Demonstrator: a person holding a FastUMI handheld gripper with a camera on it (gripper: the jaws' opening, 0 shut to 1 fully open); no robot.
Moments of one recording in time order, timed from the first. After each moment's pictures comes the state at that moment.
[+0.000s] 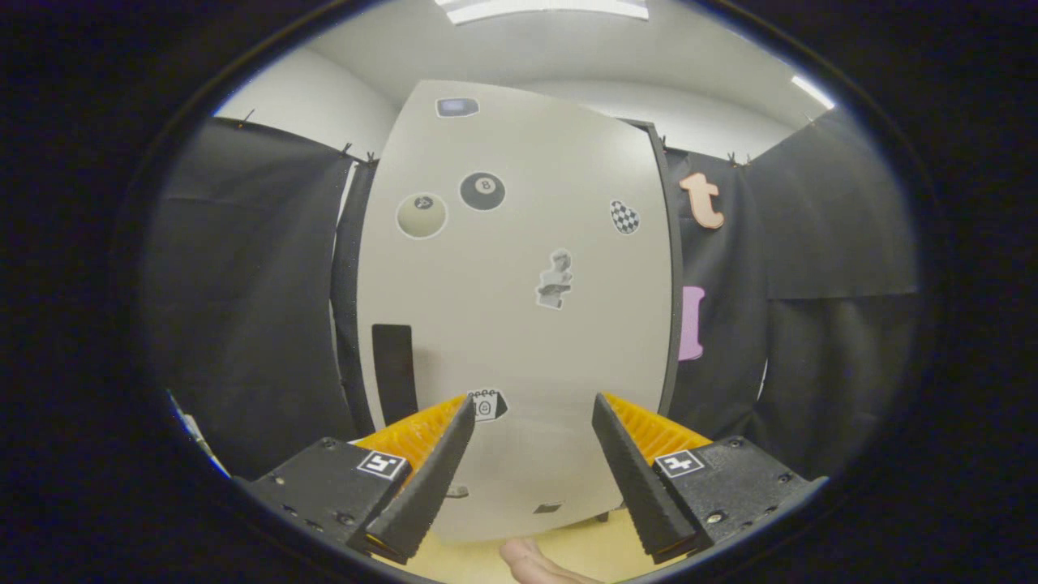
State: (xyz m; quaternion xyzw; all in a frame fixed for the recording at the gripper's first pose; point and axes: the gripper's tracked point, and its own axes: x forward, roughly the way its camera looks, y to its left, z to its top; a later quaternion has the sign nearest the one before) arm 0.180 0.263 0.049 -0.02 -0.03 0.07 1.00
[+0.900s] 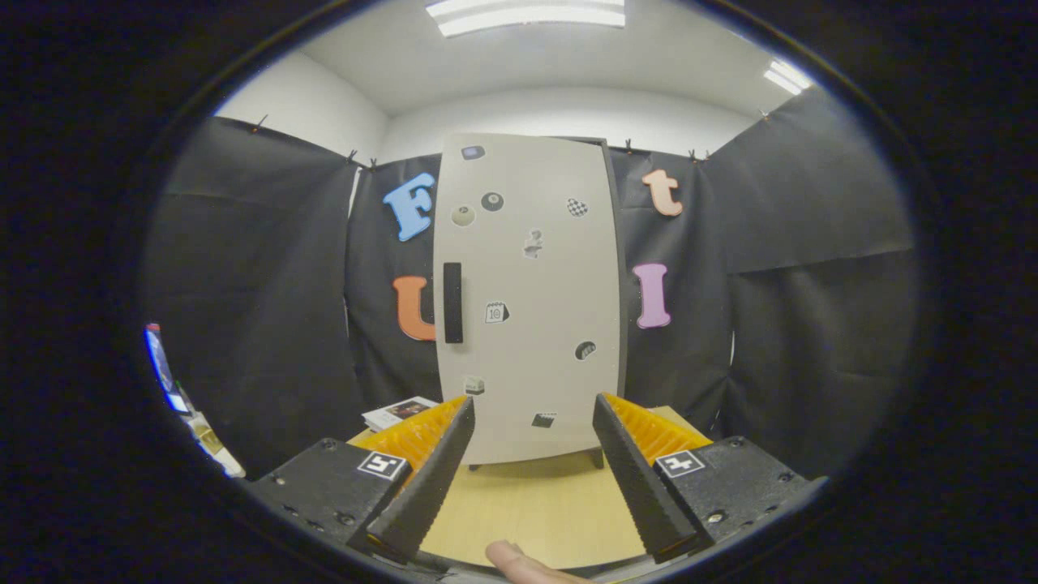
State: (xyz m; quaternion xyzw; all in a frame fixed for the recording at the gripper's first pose) arm 0.002 0.247 -0.048 -0.01 -0.03 0.03 1.00
